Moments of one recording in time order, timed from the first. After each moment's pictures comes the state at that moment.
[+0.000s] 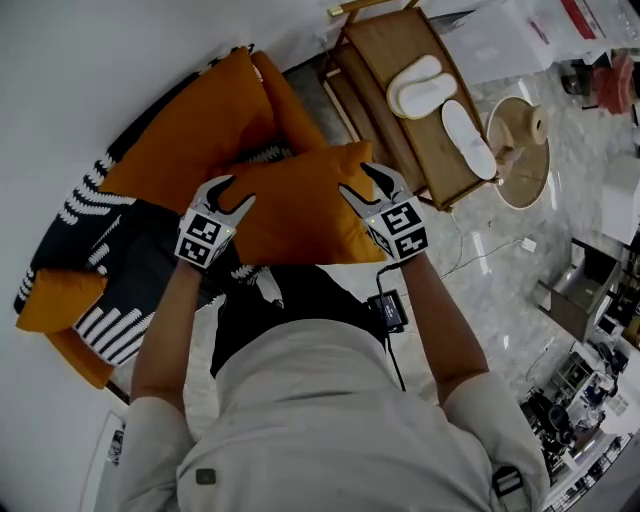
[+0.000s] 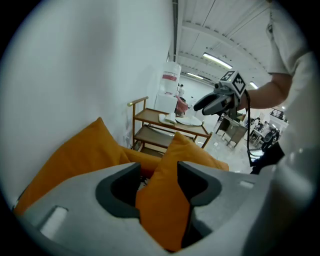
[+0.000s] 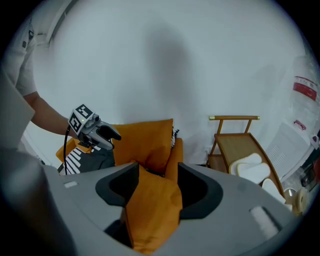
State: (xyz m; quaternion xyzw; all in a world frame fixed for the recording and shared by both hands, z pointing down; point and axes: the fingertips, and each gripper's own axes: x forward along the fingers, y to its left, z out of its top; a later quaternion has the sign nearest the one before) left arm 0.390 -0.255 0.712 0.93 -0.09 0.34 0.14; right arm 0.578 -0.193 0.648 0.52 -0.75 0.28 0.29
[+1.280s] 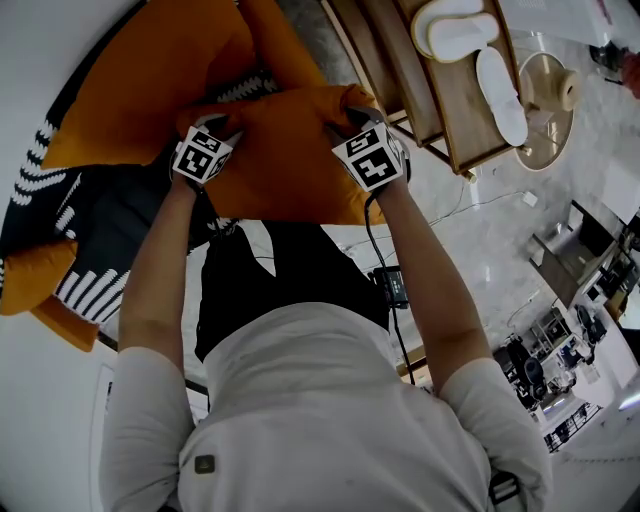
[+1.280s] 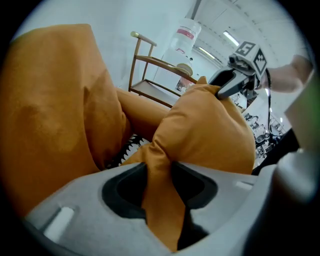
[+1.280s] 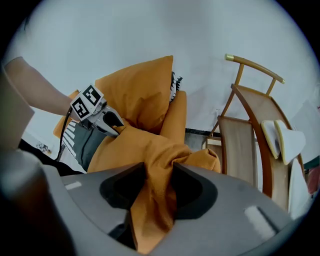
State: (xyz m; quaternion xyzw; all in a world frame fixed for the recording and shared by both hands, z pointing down) left arm 0.413 -0.239 0.953 0.85 -0.03 0.47 0.24; right arm 0.593 -0.186 0.851 0.44 -0.69 0.37 0.45
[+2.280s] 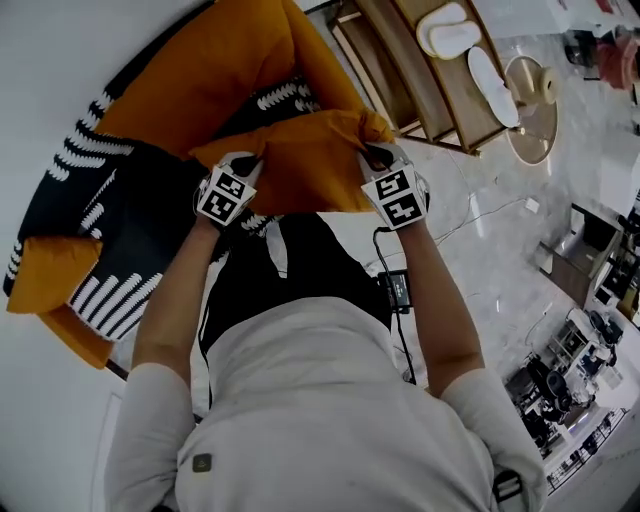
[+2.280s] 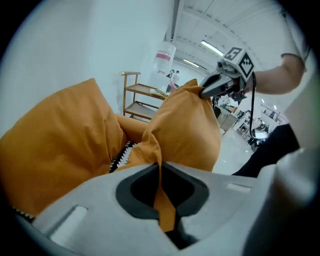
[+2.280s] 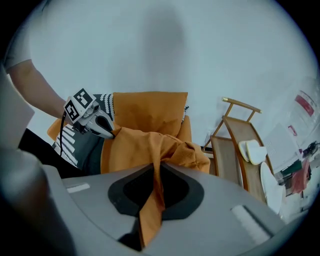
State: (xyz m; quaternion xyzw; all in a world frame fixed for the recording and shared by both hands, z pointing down) left arm 0.315 -0.162 0.838 0.90 -0.03 0.40 0.17; right arm 0.495 -0.110 0.739 0.51 -0.69 0.29 0.43
